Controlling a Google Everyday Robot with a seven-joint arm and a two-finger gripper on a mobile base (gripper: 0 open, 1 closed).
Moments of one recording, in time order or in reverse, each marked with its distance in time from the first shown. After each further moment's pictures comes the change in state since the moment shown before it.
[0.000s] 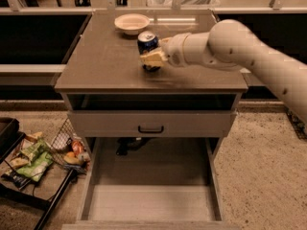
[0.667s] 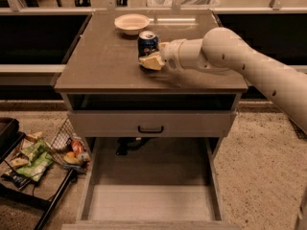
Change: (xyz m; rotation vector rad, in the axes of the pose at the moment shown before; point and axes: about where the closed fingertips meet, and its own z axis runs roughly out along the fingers) arm 0.024 -0.007 0.022 0.008 0.019 0.012
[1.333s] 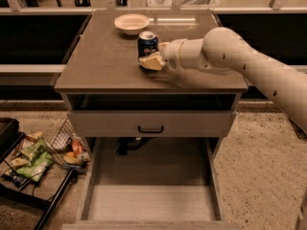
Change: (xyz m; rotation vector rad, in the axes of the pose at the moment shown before) arm 0.000 0.000 0.000 0.000 0.000 0.000
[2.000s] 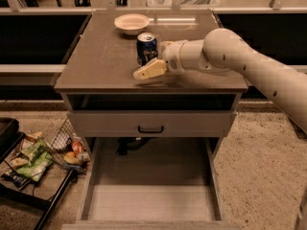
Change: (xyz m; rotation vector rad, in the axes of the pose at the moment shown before) arm 0.000 0.000 0.000 0.000 0.000 0.000
